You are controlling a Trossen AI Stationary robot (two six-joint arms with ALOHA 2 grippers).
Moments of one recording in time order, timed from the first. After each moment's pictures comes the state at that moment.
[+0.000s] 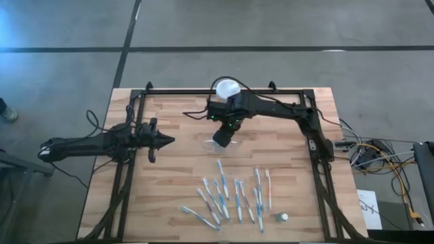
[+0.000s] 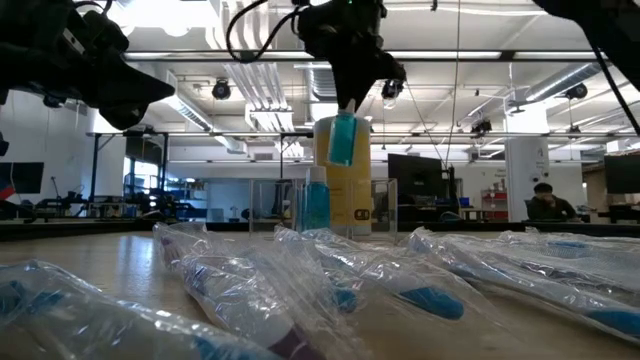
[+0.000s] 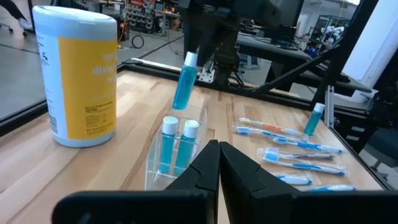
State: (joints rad) left arm 0.12 0.30 0.14 0.01 0.03 -0.20; right arm -0.12 2.14 2.26 -1.51 0.07 0.51
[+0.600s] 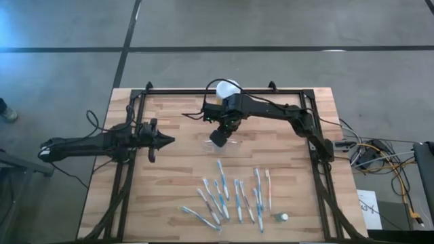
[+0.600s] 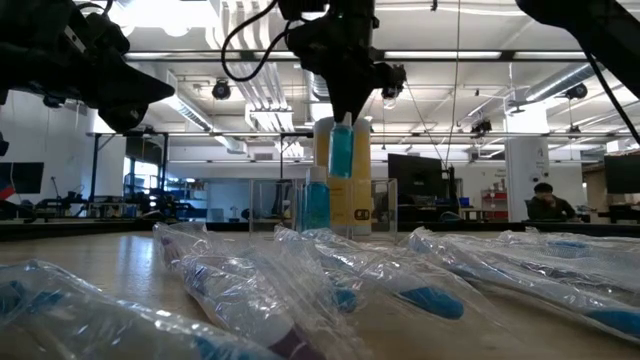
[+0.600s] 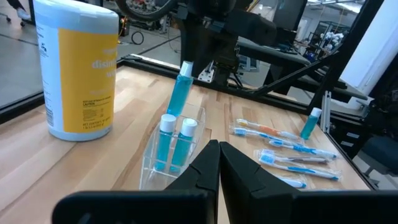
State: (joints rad) left arm 0.12 0.30 0.14 0.01 0.03 -0.24; right arm -0.13 2.21 2.30 -1.53 0.08 0.59
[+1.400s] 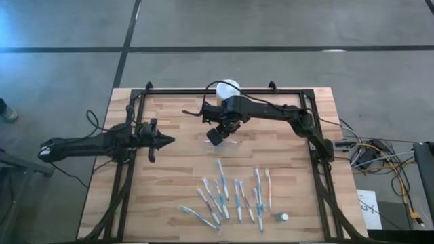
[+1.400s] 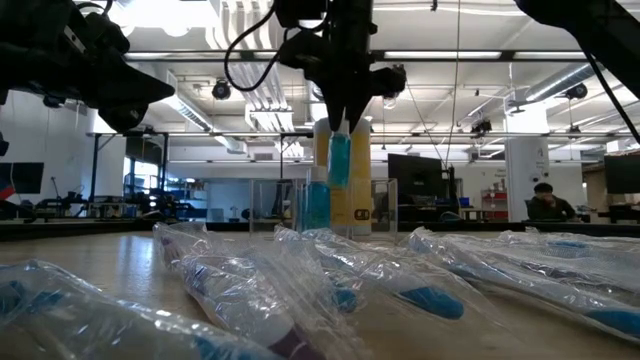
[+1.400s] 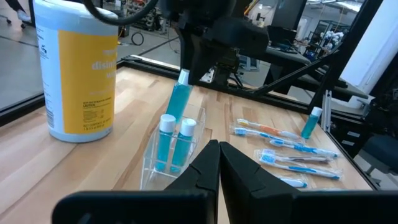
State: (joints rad) left arm 0.12 0.30 0.14 0.01 0.03 -0.24; right arm -0.12 2.21 2.26 -1.49 0.08 0.80
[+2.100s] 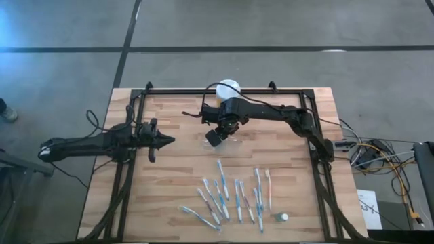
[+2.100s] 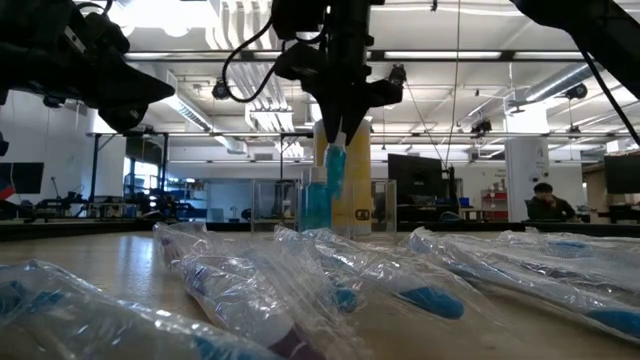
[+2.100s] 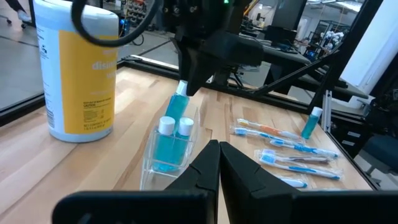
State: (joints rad) left arm 0.12 0.30 0.14 0.01 0.03 -0.24; right arm -0.13 2.21 2.20 -1.42 0.05 0.80
